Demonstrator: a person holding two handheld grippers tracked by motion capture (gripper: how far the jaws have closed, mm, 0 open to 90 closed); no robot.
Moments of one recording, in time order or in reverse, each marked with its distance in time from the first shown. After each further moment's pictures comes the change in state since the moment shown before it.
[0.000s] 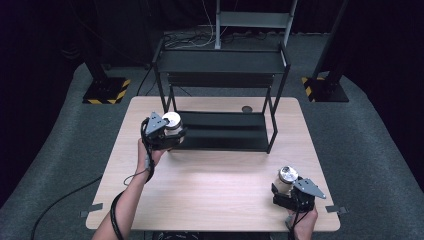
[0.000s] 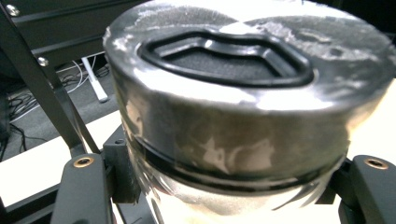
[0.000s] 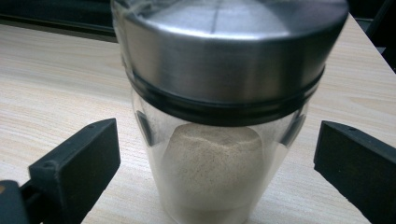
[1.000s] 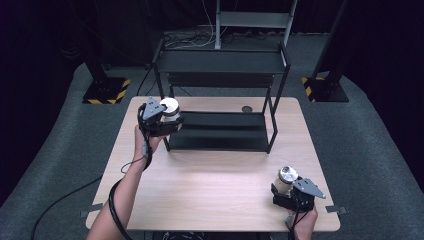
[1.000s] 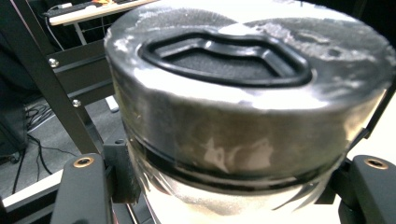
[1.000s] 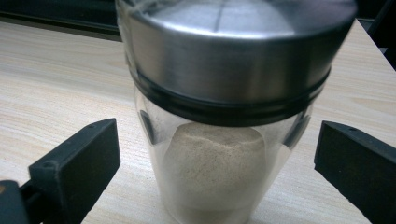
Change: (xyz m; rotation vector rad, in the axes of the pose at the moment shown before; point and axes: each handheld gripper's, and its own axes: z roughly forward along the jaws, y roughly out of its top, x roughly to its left) left arm 0.012 0.035 0.001 -0.018 0.027 0.013; right arm 0.000 0.001 0.000 0.003 0.004 -0.008
